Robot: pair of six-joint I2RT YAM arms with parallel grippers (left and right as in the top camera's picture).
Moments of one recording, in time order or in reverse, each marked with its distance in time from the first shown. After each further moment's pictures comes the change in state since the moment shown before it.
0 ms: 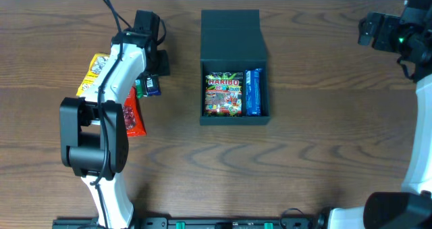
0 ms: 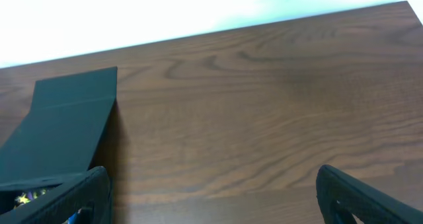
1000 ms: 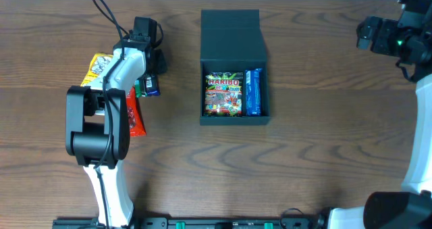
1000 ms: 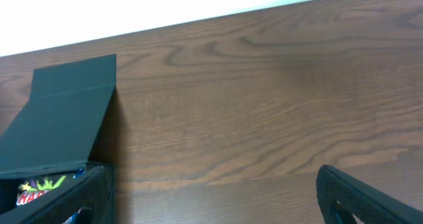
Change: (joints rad) left arm 0.032 0.099 -0.044 0.208 -0.033 -0.085; right arm 0.000 0.001 0.000 -0.042 0.000 0.000
